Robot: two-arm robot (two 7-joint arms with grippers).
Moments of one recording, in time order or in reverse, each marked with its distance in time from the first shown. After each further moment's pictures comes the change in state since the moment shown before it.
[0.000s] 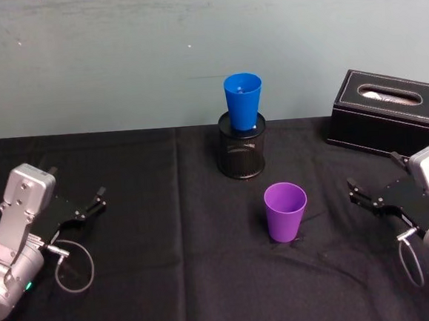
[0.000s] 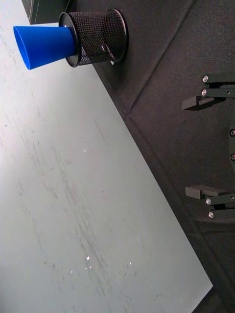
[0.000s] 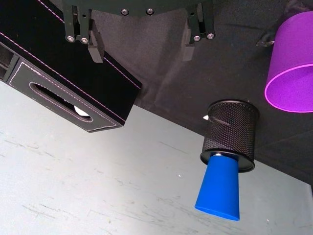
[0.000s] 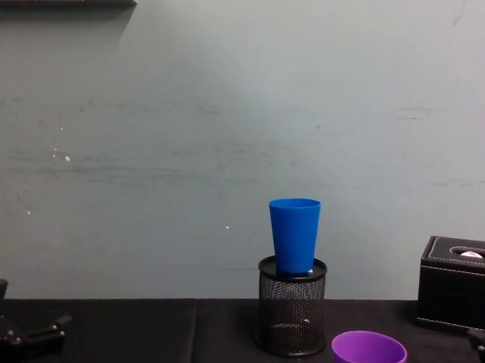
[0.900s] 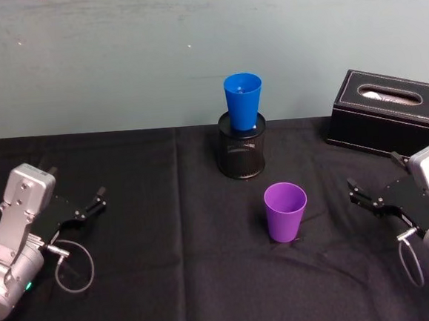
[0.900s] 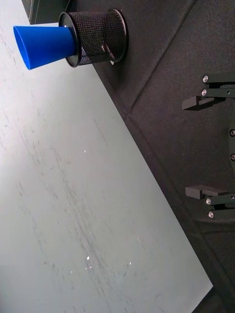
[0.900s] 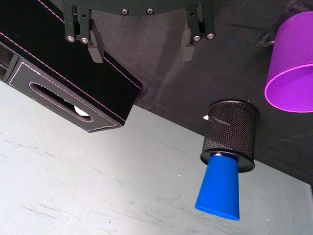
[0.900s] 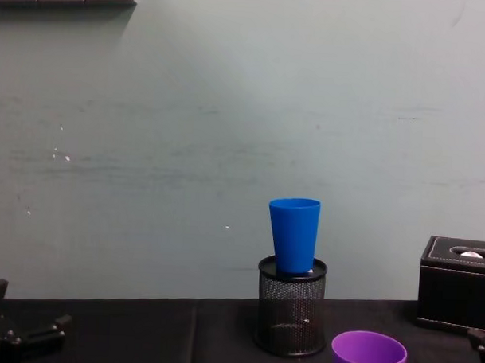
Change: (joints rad) left arm 0.000 0.000 0.000 0.000 0.000 0.000 0.000; right arm 0.000 0.000 0.000 0.000 0.000 0.000 0.000
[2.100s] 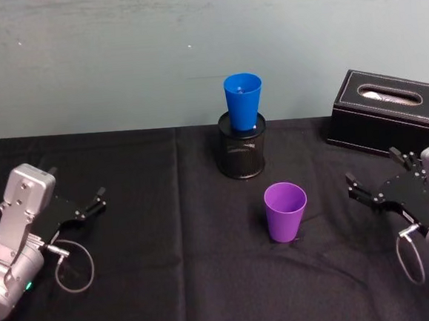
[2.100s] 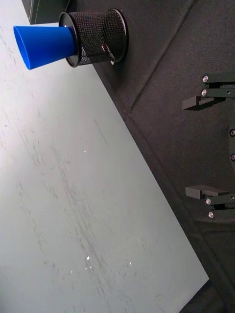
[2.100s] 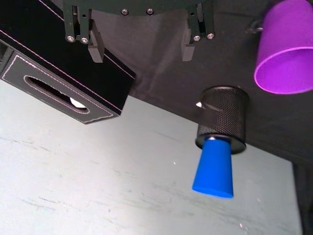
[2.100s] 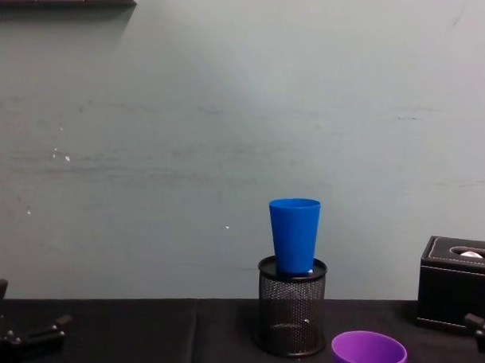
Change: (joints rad) left arm 0.000 0.000 0.000 0.000 0.000 0.000 0.000; right arm -0.020 -0.010 0.043 -0.015 0.045 -0.034 0.063
